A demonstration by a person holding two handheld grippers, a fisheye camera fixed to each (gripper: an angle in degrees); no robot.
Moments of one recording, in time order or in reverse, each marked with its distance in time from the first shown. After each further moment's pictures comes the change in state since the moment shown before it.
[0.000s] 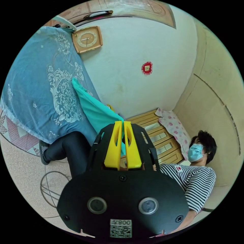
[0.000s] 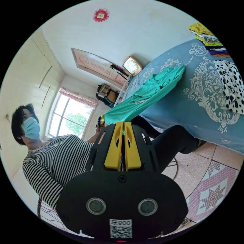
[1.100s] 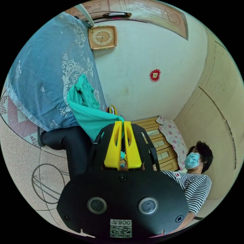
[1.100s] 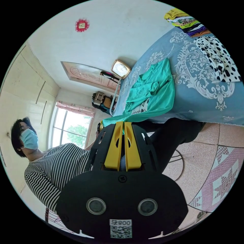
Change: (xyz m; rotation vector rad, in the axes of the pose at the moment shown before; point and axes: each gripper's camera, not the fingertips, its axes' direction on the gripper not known) left arm -0.215 -0.025 0.003 0.039 0.006 -0.130; right arm 0.141 -0.040 -0.020 0.063 -0.011 0.155
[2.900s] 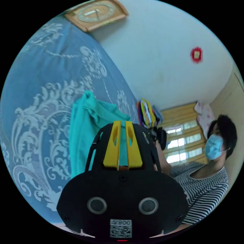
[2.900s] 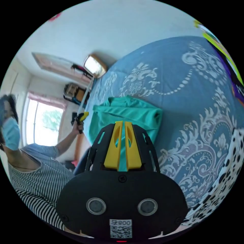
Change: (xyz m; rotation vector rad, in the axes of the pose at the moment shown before) left arm -0.656 -0.249 0.436 -0.322 -0.397 0.110; right arm 0.003 -0.791 0.215 -0.181 0.333 -0.097
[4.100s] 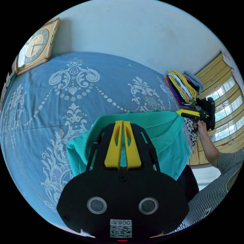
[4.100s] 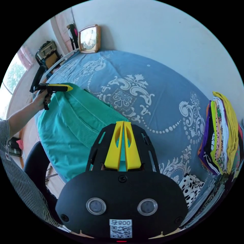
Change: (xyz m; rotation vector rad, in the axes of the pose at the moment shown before) left arm -0.028 0.033 0.274 -0.197 -0.568 0.344; right arm -0.220 -0.195 0.047 -0.075 0.646 -0.335
